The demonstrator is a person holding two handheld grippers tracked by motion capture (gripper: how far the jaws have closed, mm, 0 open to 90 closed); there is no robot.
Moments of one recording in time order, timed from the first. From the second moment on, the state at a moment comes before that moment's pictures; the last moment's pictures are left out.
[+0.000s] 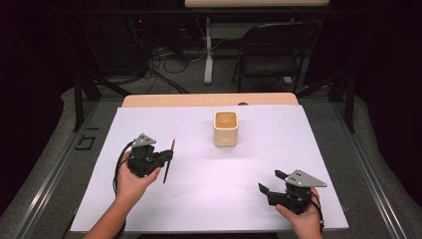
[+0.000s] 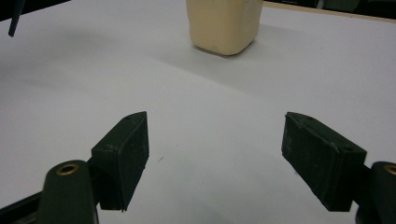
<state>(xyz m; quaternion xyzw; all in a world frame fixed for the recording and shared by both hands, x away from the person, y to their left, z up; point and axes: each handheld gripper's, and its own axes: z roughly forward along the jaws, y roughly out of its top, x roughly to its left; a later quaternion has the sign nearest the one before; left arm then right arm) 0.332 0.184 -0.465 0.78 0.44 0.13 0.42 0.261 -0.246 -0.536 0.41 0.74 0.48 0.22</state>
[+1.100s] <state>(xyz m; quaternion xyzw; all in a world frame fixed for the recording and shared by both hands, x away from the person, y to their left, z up) 0.313 0.189 -0.481 0.75 0.40 0.13 0.51 0.261 -0.244 -0.536 0.40 0.75 0.48 0.23</state>
